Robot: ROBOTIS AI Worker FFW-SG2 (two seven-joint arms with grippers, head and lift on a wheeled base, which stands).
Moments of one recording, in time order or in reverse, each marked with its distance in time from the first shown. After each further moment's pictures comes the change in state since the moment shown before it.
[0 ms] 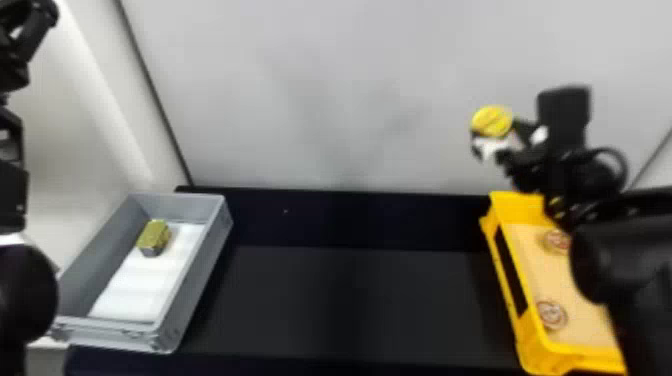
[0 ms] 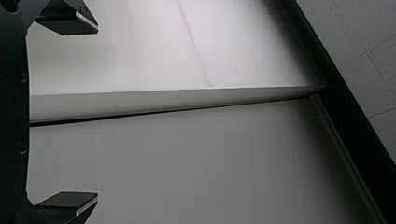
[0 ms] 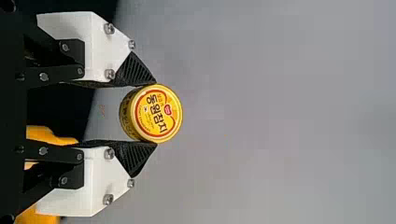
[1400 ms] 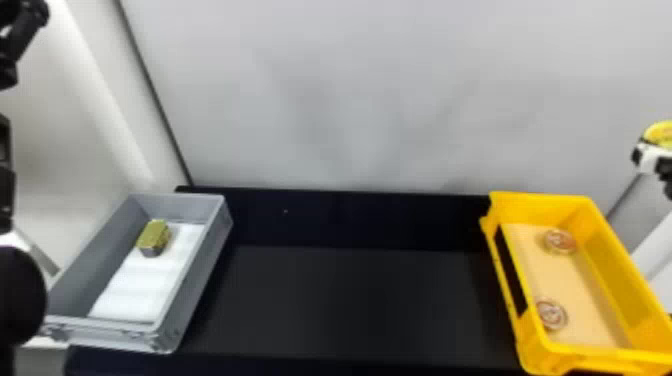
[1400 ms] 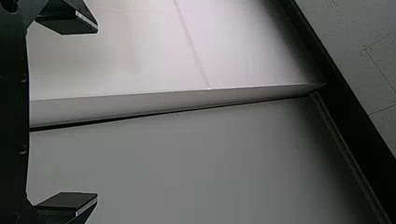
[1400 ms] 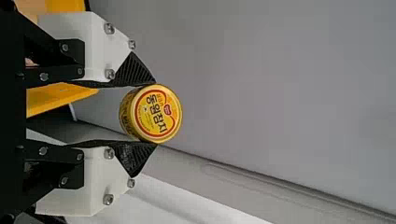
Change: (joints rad) left arm 0.007 0.006 0.018 -0.023 -0.005 0.024 -0.014; right arm 0.023 -0.178 -0.316 0.088 -0.302 0.040 -0.309
